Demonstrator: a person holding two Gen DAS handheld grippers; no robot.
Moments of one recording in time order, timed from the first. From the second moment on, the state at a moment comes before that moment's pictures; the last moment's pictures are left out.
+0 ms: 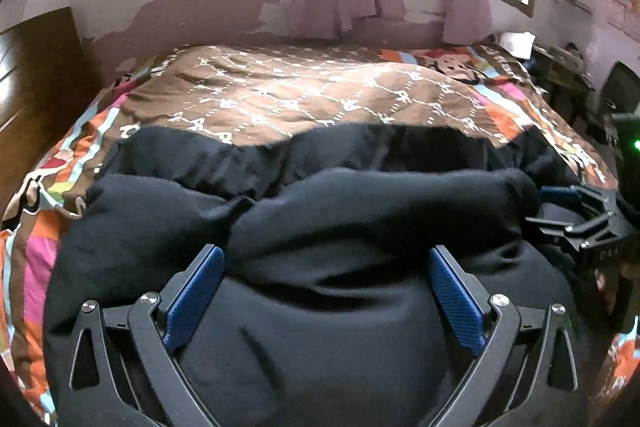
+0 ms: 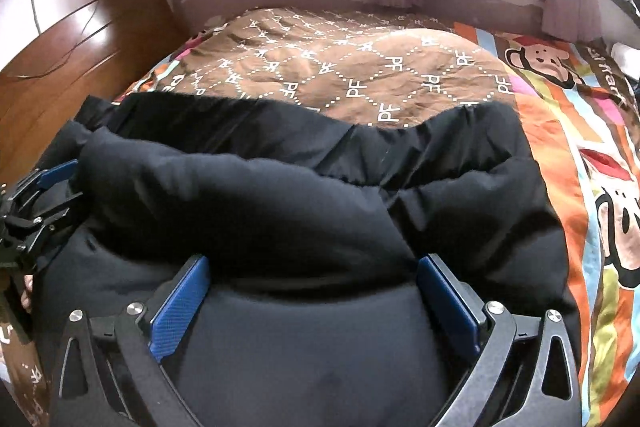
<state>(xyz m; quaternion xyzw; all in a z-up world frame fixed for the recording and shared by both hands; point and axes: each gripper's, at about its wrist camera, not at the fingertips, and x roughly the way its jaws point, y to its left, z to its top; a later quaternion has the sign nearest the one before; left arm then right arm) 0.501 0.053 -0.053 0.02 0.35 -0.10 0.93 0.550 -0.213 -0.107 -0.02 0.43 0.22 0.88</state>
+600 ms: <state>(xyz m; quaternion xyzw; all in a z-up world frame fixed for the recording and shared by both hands) 0.527 0.081 -0.067 -0.06 0.39 -0.13 0.91 0.574 -0.213 -0.121 0.00 0.44 0.26 0.86</state>
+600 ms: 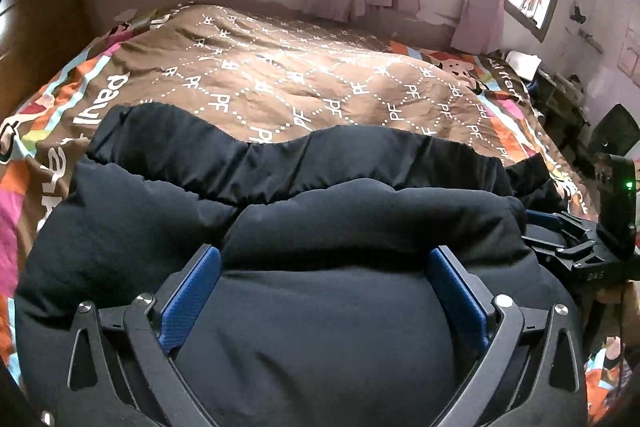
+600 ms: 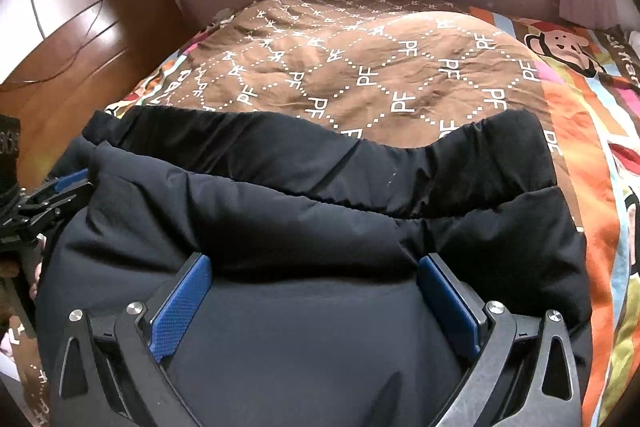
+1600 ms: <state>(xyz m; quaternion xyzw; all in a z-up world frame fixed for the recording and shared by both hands) 0.516 0.075 -0.076 -0.05 0.37 -0.12 0.92 0.571 -0.216 -0.130 0.02 0.44 0.27 0.86</state>
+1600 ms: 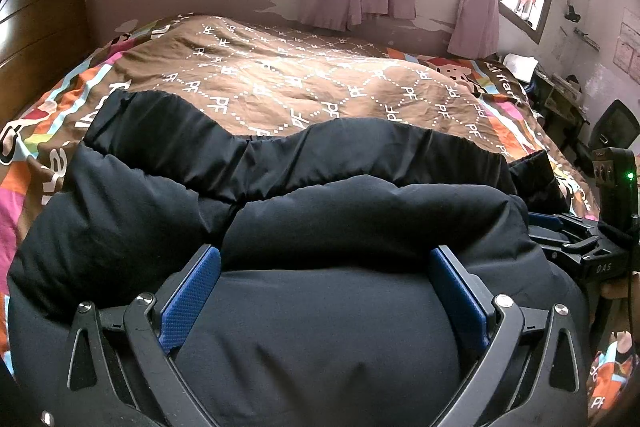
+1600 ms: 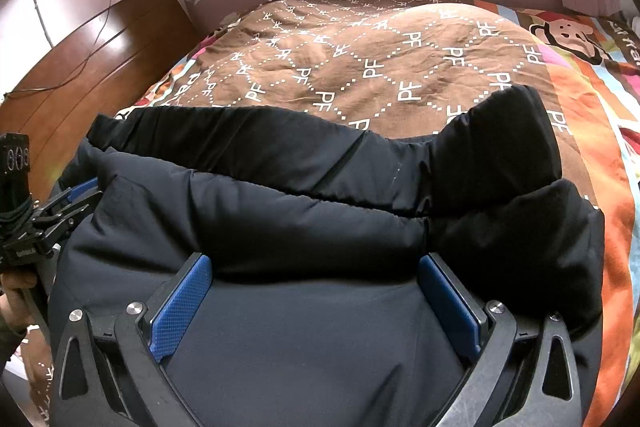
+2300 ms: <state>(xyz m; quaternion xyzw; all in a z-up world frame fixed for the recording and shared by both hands) 0.516 0.076 -0.082 -0.05 0.36 -0.13 0.92 0.565 -0.215 -0.129 0.02 0.42 0.27 0.87</state>
